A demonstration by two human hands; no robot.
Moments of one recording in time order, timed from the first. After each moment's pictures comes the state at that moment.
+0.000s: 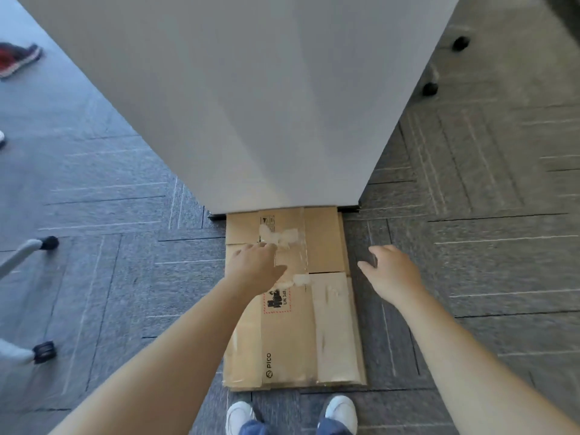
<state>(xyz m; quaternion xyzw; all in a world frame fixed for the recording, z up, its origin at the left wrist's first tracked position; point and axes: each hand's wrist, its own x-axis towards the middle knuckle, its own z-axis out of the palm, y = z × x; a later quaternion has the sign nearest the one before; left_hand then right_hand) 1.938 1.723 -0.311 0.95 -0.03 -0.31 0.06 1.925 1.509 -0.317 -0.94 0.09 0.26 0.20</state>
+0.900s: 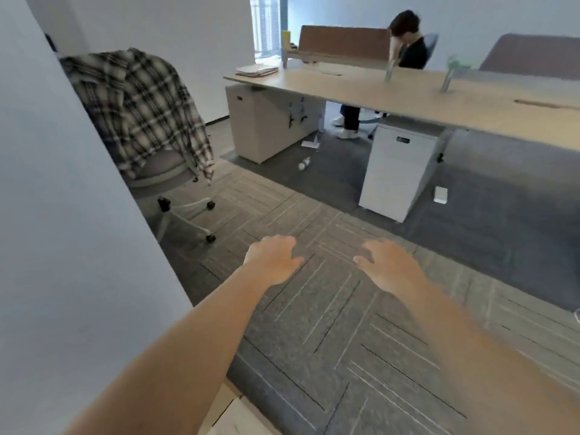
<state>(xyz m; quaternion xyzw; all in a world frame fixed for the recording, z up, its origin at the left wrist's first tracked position) 1.870 1.424 0.119 0.86 -0.49 -0.14 0.04 1.709 1.305 0.118 -0.91 0.39 0.01 0.15</state>
